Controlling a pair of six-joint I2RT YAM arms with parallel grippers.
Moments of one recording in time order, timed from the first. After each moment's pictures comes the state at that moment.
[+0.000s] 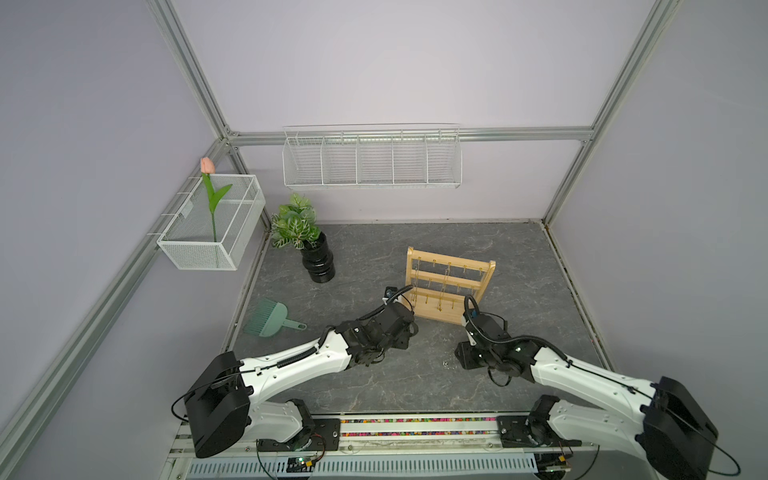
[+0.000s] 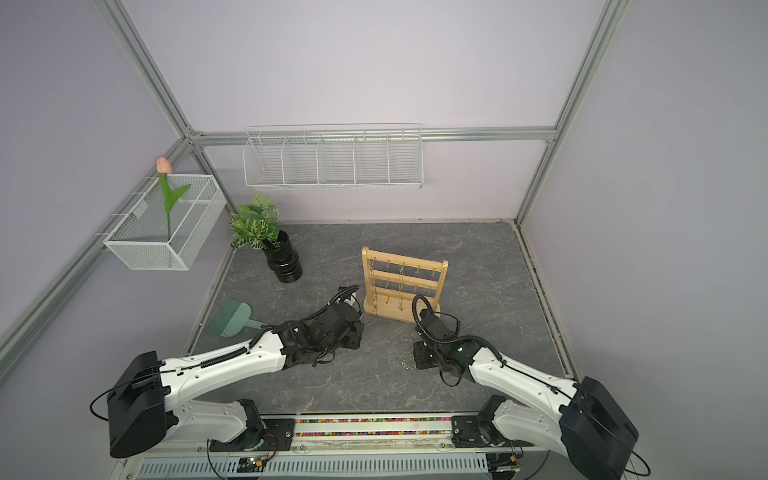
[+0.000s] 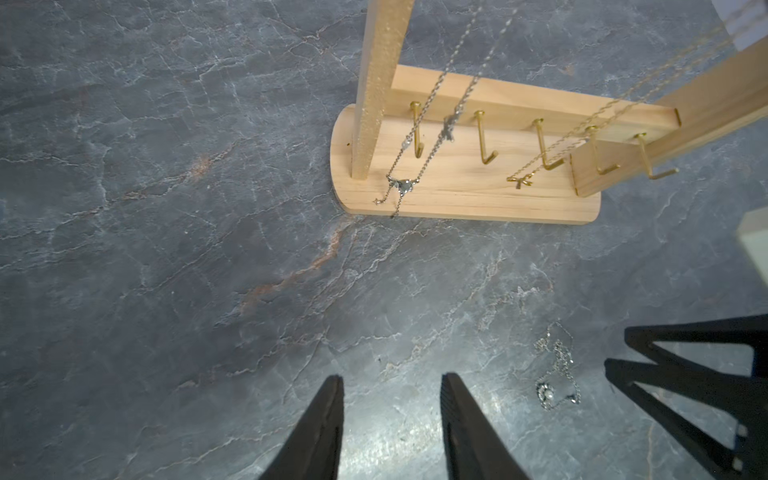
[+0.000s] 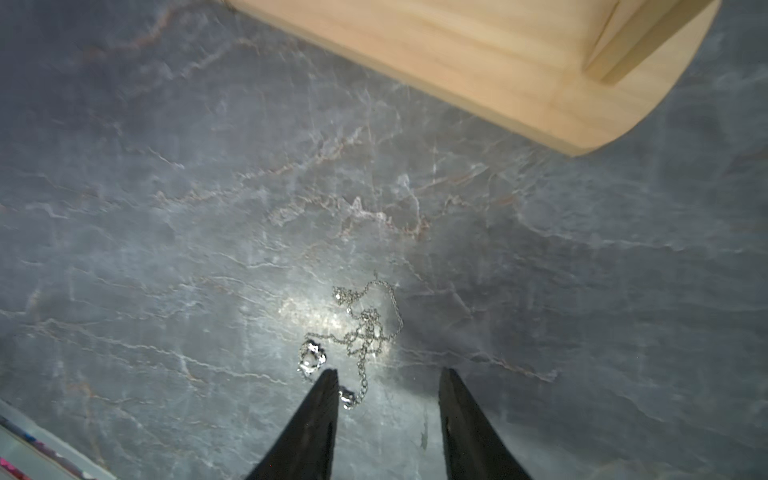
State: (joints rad) left arm -1.03 1.34 0.84 -0.40 -0.29 -0.67; right arm 0.80 1.14 0.52 -0.46 0.03 0.59
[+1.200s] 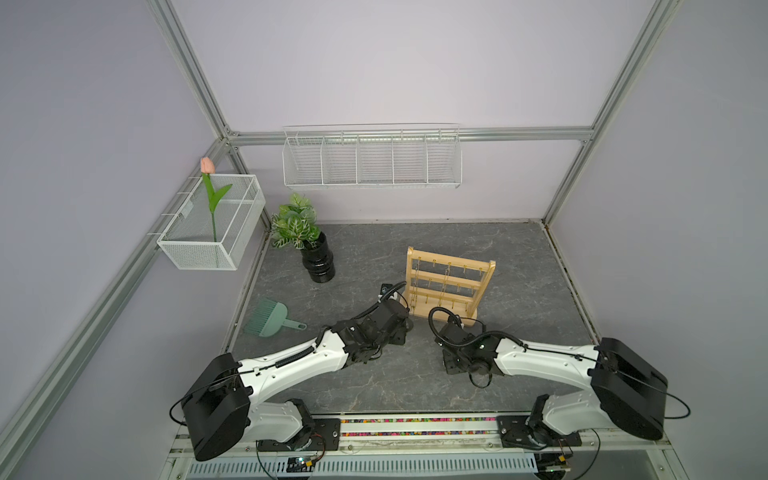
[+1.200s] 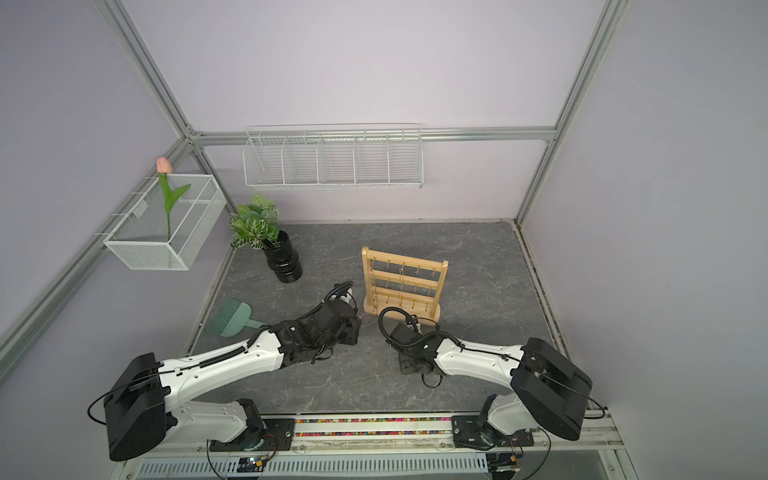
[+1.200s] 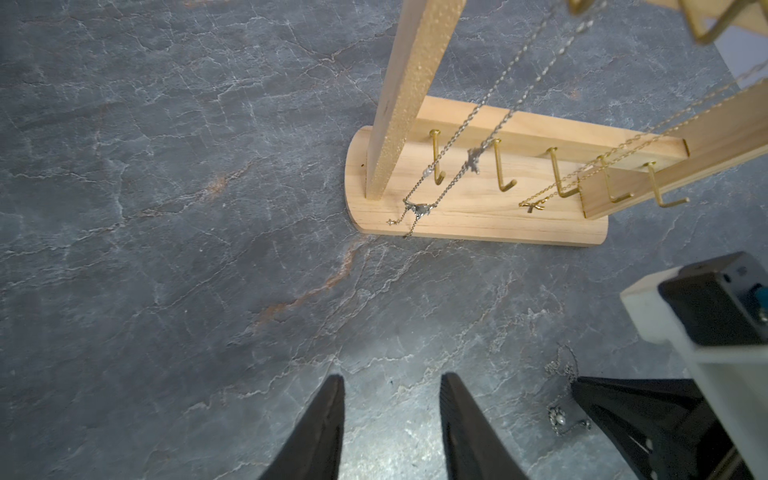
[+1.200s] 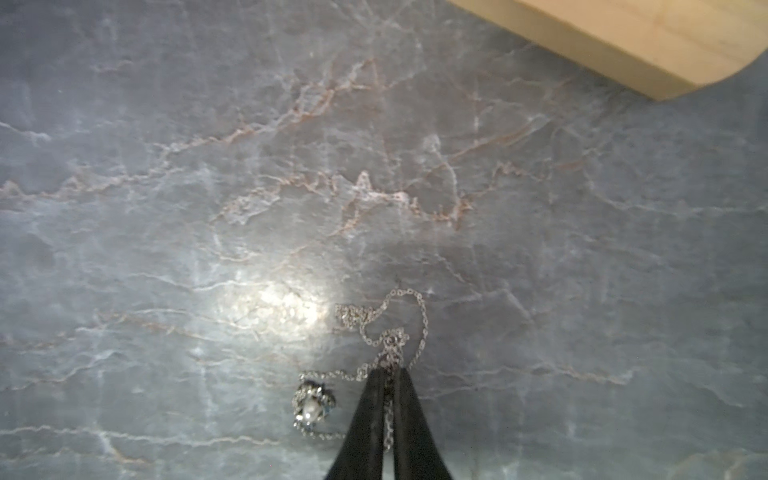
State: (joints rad) left arm -0.99 1.30 0.81 -0.35 -0.30 -0.65; right arm 0.98 1.41 0.65 -0.53 0.22 0.78
